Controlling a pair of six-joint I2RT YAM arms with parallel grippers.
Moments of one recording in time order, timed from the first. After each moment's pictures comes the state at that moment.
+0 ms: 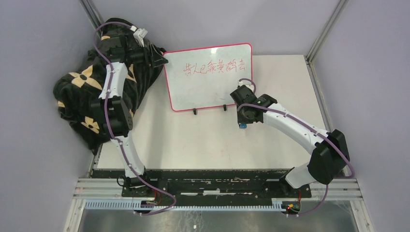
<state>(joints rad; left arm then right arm) 0.15 2.07 1.96 -0.48 1.02 0.08 0.67 1.48 1.21 -0.85 0.30 0.54</state>
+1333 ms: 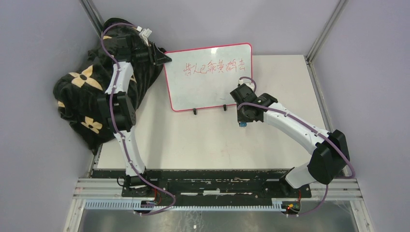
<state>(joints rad) 0.12 2.20 2.04 -0.34 1.13 -0.04 0.67 1.48 1.23 -0.85 0.32 0.55</state>
